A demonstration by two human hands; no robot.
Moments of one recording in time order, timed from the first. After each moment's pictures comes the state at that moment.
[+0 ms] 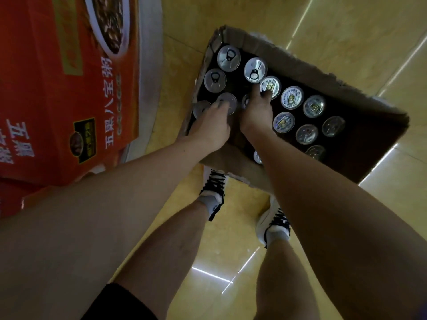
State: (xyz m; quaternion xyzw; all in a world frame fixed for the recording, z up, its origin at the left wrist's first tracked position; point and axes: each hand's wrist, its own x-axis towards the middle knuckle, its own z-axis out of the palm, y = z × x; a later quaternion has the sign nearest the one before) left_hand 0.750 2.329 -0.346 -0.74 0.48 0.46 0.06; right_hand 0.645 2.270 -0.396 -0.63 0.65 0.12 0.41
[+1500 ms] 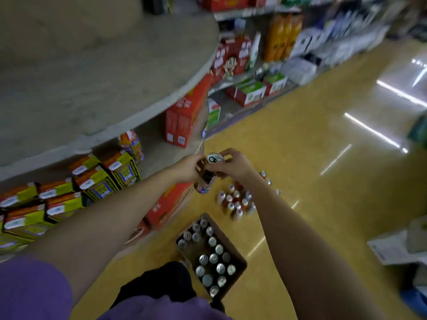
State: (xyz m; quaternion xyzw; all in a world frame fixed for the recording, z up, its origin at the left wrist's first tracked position) left_hand 0.760 2.348 0.385 -0.77 0.42 0.34 -0.32; right_hand 0.622 2.229 0.443 -0.78 0.33 0.00 0.53
